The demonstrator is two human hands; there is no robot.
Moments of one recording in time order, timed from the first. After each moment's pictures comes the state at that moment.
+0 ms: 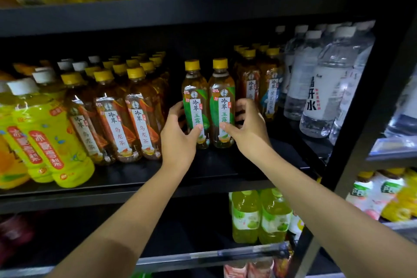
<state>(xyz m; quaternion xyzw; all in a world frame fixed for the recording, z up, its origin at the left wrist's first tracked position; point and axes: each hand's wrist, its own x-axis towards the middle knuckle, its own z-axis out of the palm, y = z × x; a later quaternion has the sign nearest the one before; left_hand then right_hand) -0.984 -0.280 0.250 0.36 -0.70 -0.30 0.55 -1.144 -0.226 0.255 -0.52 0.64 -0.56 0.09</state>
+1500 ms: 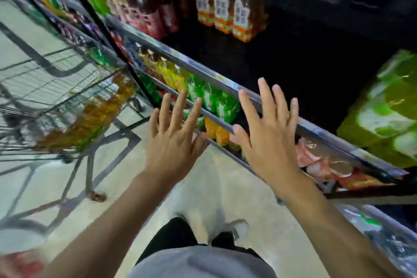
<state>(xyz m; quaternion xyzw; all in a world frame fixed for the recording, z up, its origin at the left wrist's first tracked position) -0.724 -0.017 0.050 0.72 -0.69 0.08 0.05 -0.933 -0.073 0.070 -0.83 0.54 -0.14 0.00</state>
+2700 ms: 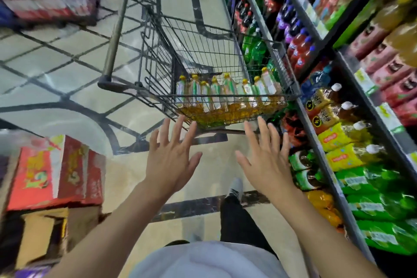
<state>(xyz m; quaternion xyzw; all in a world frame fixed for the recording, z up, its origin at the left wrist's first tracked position) -0.287 0.157 0.001 0.94 -0.33 -0.08 -0.04 -0.412 -0.046 -0.001 -0.97 0.23 0.04 0.07</state>
